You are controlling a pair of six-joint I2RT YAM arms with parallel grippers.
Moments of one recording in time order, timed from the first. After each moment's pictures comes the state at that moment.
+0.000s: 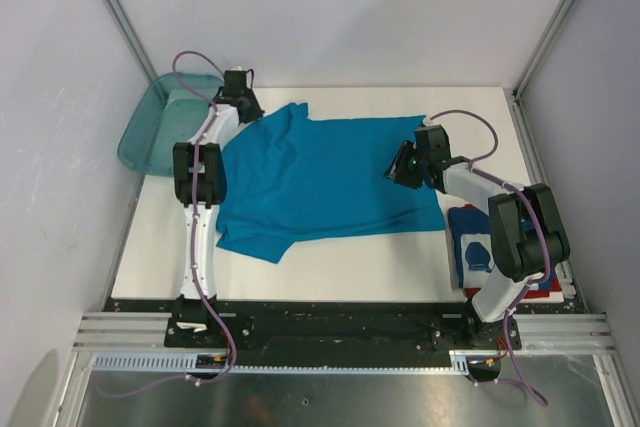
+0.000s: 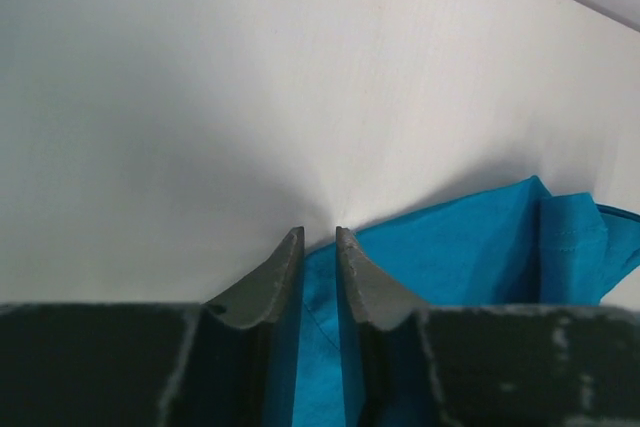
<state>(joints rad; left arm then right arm) -0.06 2.61 2.28 -0.41 0.01 -0.43 0.29 1.70 1.03 -0.12 -0.15 0.67</state>
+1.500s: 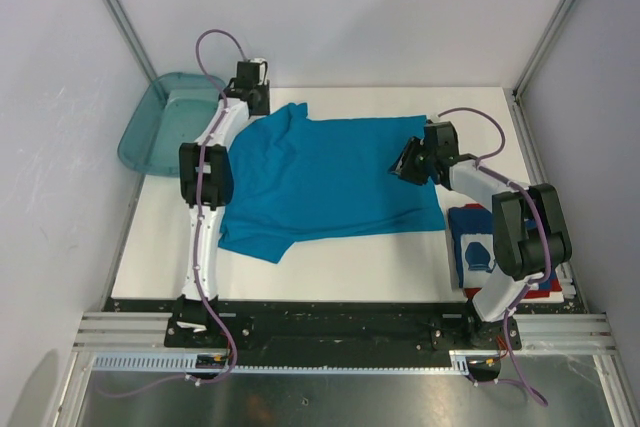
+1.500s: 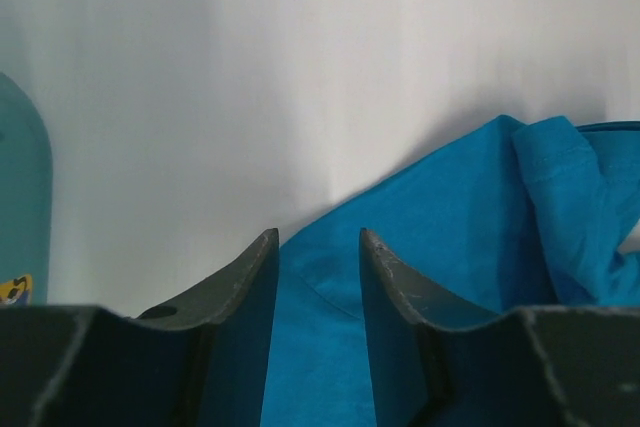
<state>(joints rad) -0.13 2.57 2.34 -0.50 -0.09 -0.06 0.24 1.70 1.04 -0.12 -0.20 0.66</state>
